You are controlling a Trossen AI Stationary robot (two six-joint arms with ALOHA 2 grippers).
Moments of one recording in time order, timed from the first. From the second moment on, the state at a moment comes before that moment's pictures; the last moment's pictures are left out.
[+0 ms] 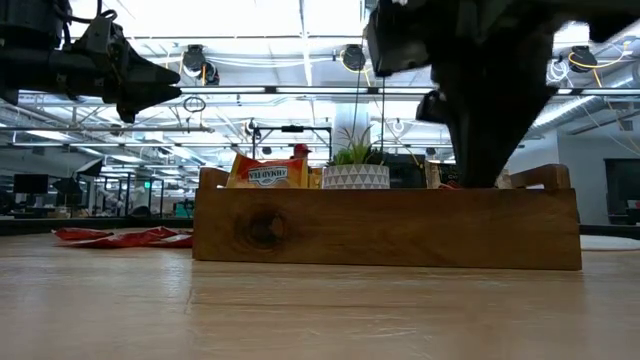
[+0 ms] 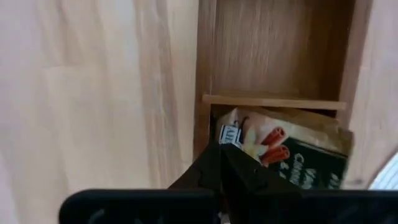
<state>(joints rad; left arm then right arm) 0.52 0.28 0.12 0.21 0.21 -0.16 0.41 1.93 1.41 -0.87 0.05 0.50</state>
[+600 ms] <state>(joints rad) 0.52 0.28 0.12 0.21 0.21 -0.16 0.38 1.93 1.31 -0.81 -0.02 0.45</state>
